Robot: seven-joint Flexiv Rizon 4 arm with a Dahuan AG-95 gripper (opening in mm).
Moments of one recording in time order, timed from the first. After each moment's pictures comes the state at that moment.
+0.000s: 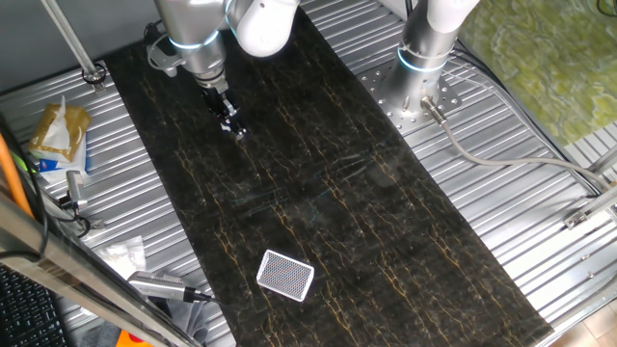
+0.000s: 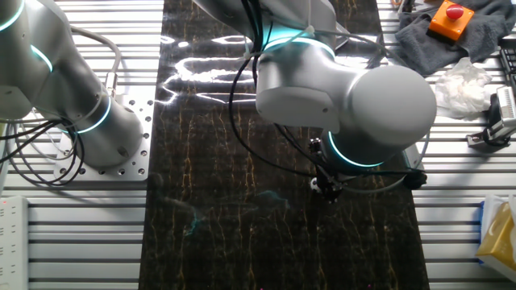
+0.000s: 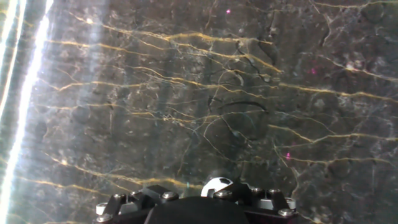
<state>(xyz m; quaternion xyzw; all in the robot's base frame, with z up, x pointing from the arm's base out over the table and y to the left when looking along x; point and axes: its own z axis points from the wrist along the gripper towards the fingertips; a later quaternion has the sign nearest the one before) 0.499 -0.100 0.022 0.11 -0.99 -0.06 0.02</state>
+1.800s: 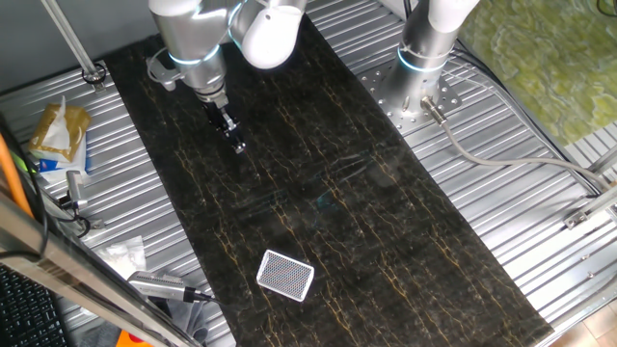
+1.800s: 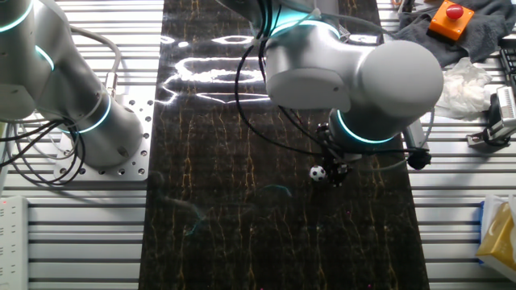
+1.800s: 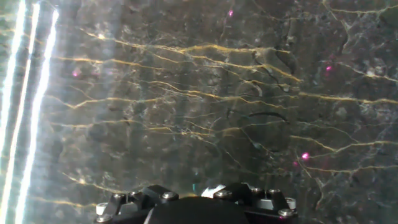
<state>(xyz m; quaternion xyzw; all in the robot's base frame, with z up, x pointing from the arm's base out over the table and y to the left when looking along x) 0.515 -0.061 0.024 0.09 -0.99 -0.06 0.02</state>
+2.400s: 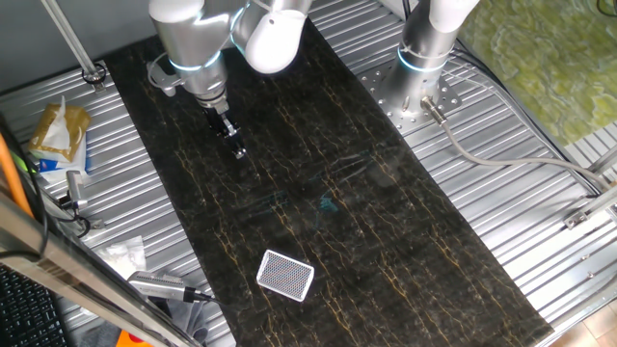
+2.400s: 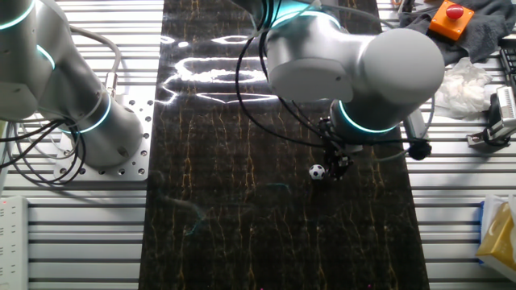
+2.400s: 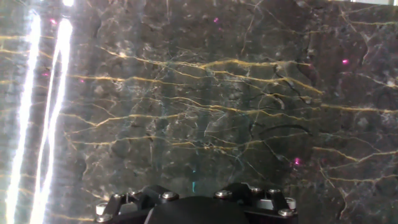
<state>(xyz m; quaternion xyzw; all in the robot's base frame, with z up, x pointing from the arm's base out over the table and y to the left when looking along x) 0.518 -0.052 0.025 0.09 -0.99 -0.06 0.02</state>
